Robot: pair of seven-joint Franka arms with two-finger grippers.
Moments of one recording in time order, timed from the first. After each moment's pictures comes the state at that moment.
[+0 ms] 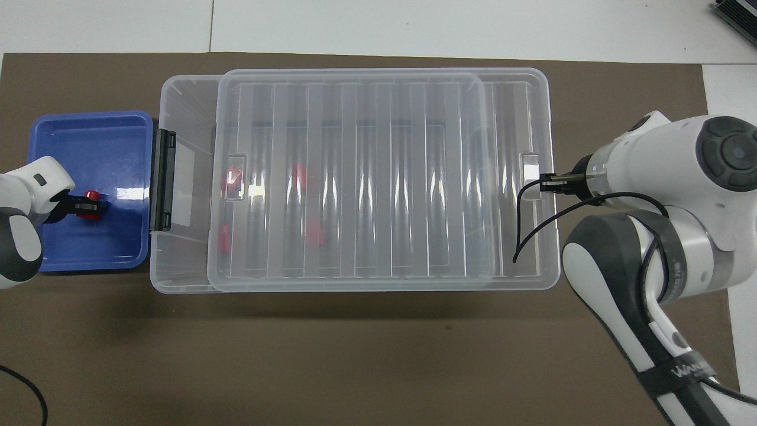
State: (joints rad) left arm 0.23 0.29 0.01 -2.10 -0.05 2.56 0.45; right arm 0.09 0.05 0.07 -1.95 -0.03 2.13 0.19
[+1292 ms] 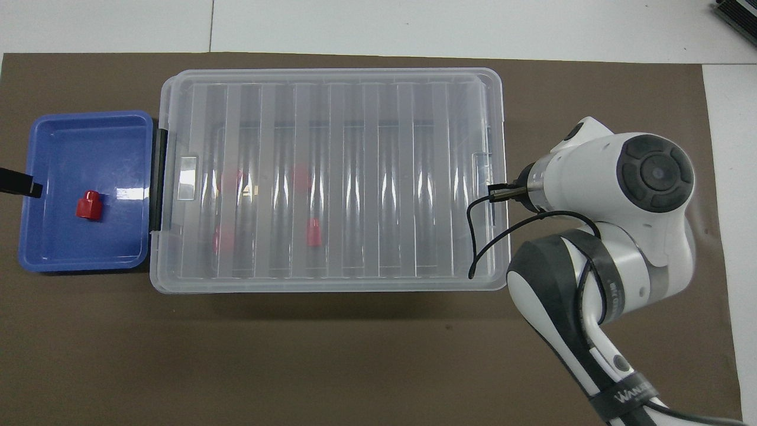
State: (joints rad) left arm 0.18 0.09 0.00 -1.65 -0.03 1.74 0.32; right arm 0.22 0.06 0.07 -1.95 -0.03 2.18 0.19
